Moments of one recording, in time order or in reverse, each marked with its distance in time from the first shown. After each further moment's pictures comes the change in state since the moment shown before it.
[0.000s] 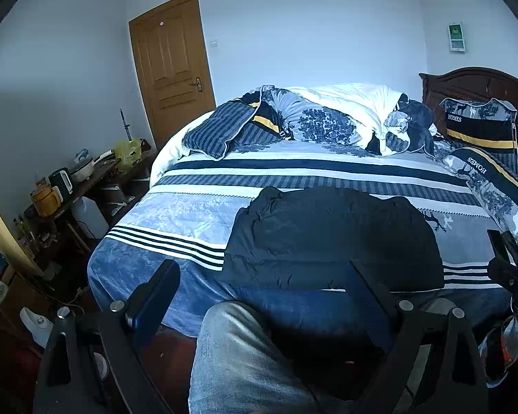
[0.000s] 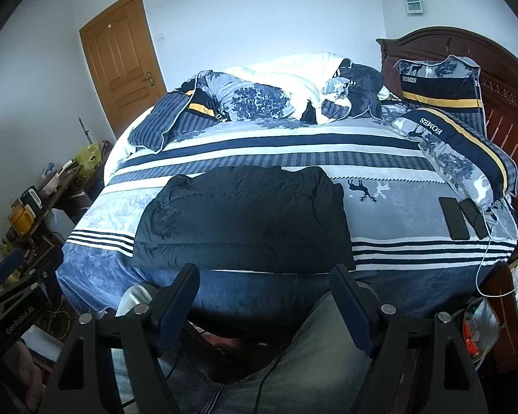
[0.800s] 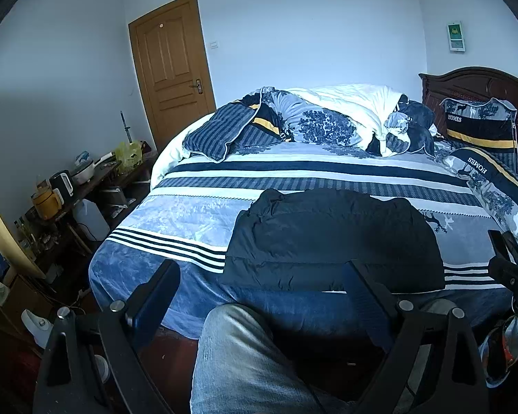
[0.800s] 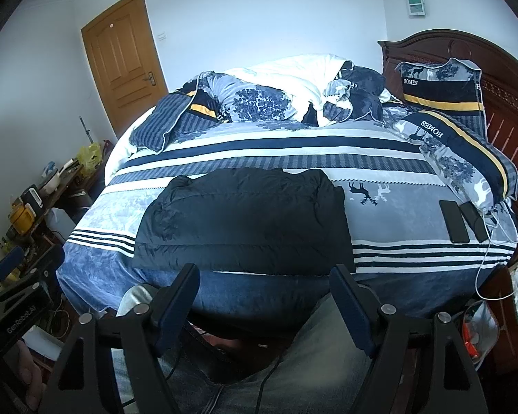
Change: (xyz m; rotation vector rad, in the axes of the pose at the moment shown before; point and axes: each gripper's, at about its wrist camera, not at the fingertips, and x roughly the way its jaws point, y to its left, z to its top) left arm 0.000 0.009 0.003 0.008 -0.005 -0.005; right arm 0.001 -0.001 0.003 -0.009 -0.001 0.006
